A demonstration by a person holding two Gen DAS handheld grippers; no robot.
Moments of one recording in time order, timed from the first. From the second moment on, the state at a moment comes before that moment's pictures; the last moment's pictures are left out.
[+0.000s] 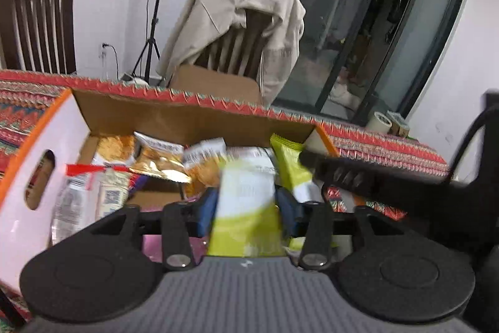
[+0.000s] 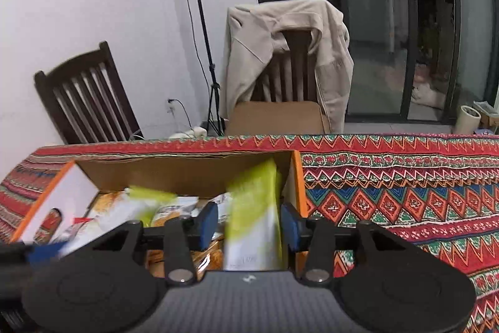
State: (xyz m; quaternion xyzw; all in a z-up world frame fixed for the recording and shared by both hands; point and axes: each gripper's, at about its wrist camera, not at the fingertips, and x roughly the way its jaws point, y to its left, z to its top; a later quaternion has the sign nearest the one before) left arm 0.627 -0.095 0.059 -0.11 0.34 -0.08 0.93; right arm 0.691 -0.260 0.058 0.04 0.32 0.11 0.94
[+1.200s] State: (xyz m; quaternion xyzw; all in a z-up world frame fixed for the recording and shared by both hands) left arm 0.204 -0.032 0.130 0.07 0.15 -0.01 0.99; right arm 0.273 -0.339 0.147 -0.05 0.15 0.19 0.97
